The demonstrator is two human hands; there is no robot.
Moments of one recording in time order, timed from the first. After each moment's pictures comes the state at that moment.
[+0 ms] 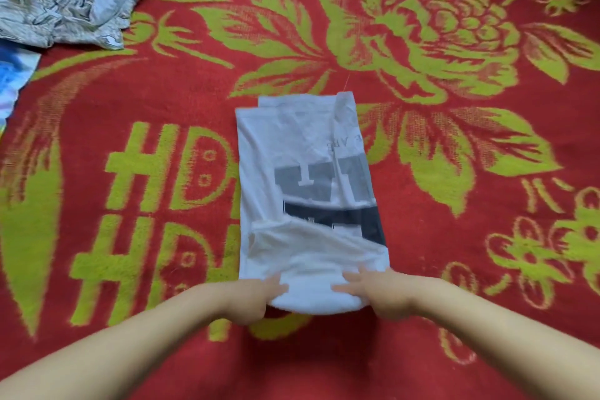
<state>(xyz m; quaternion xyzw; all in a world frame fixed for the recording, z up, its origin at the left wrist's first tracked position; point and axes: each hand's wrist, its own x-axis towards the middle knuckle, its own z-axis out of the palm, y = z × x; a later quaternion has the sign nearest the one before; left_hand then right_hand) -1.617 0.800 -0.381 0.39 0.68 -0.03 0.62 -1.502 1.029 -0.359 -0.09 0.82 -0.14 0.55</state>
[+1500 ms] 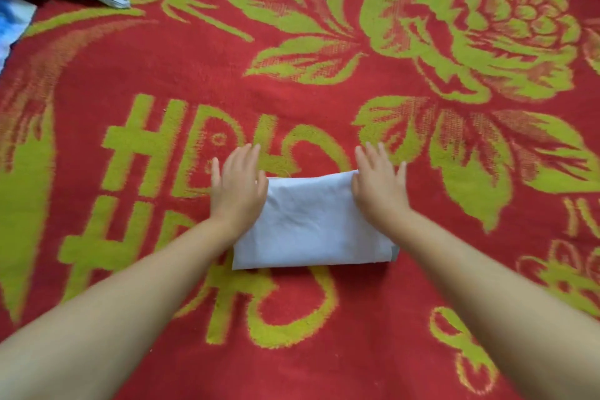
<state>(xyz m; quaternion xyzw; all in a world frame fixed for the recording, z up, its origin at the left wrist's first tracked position) -1.716 0.833 -0.404 0.17 0.96 0.15 0.15 -1.633 1.045 -0.390 0.21 0.96 -0.09 0.19</state>
